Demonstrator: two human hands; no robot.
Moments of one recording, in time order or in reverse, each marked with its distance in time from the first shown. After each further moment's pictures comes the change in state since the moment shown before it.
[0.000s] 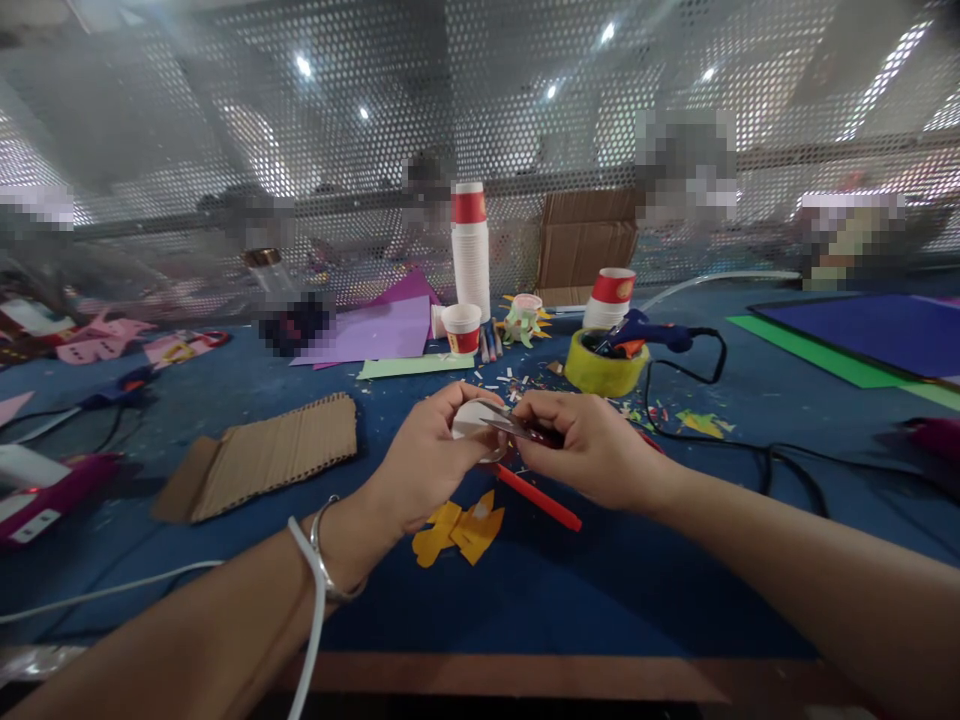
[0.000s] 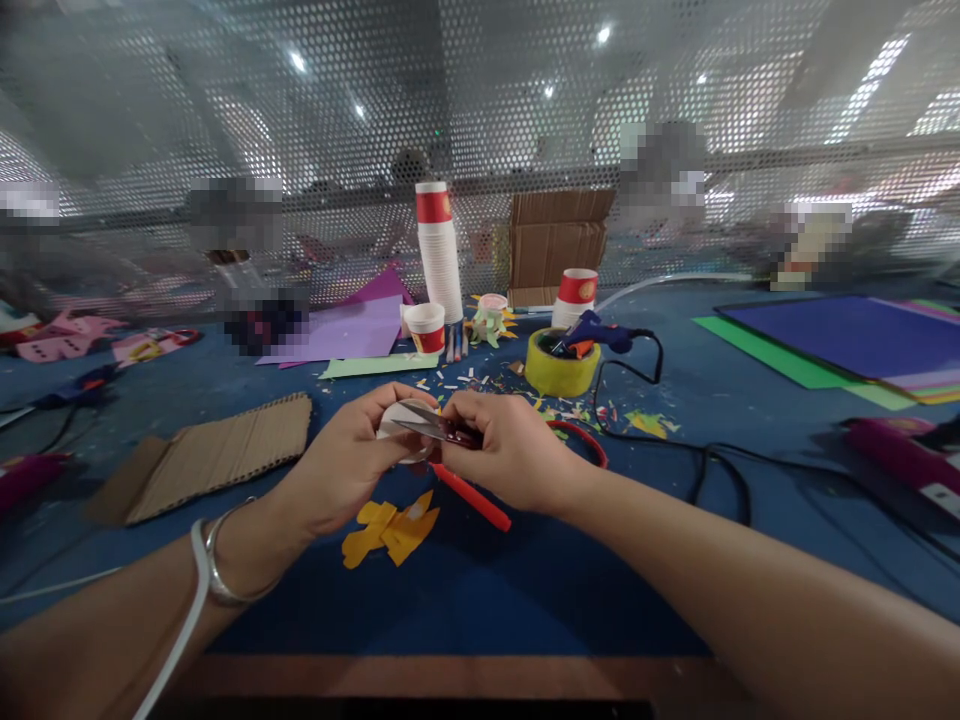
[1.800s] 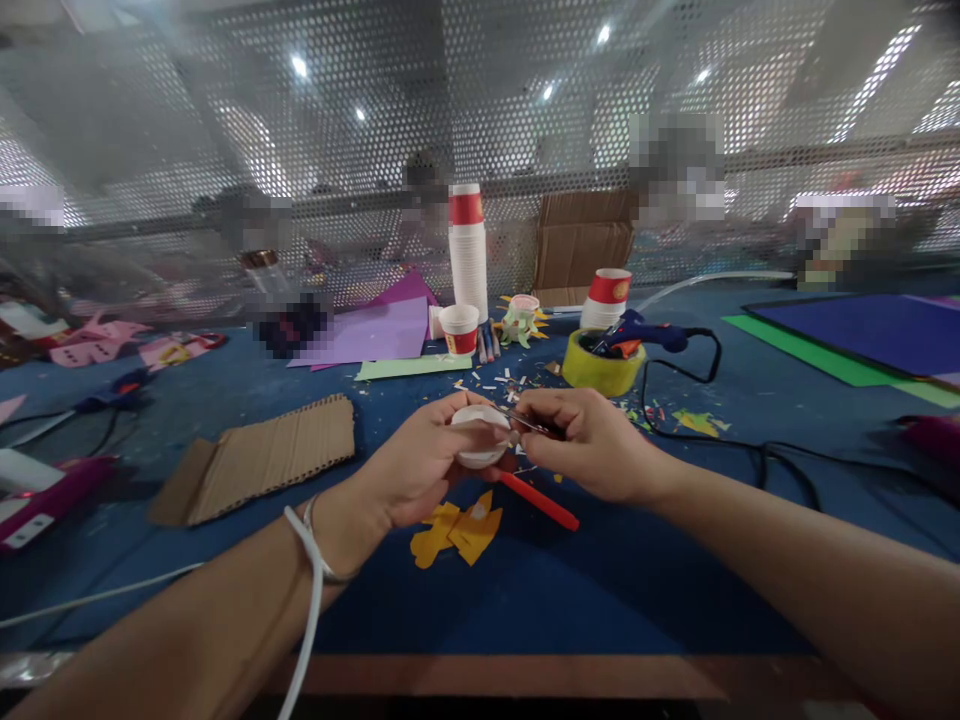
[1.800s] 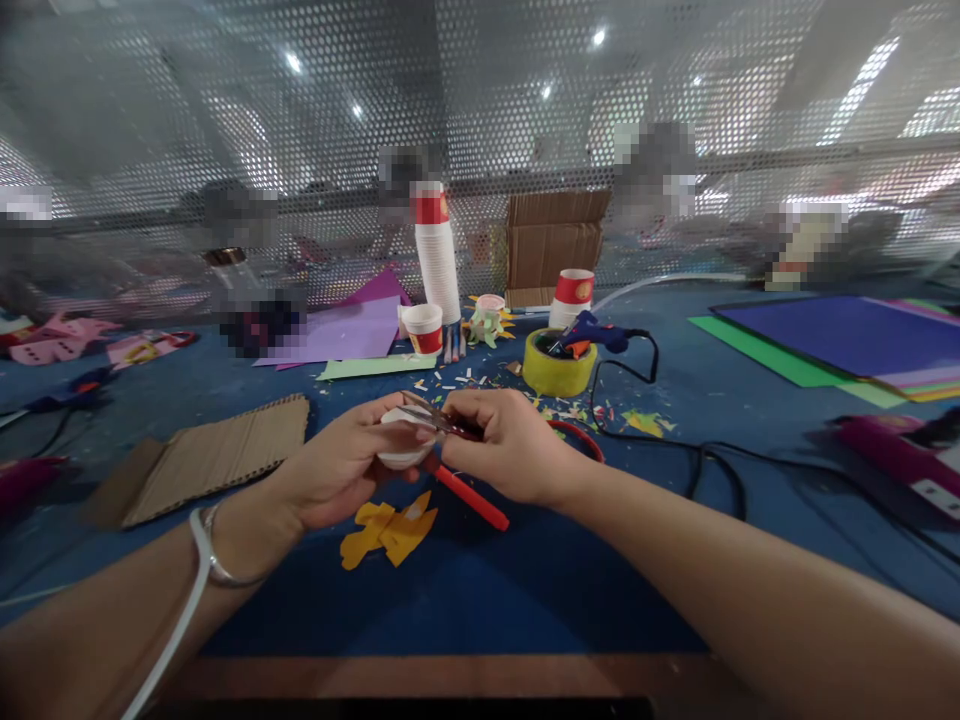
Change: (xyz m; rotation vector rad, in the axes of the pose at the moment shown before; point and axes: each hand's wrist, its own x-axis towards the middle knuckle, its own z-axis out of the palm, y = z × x) left_hand 0.004 0.007 0.002 -0.242 -0.070 -0.252; right_hand 0.003 0.003 -0.001 0.151 -0.001 -0.048
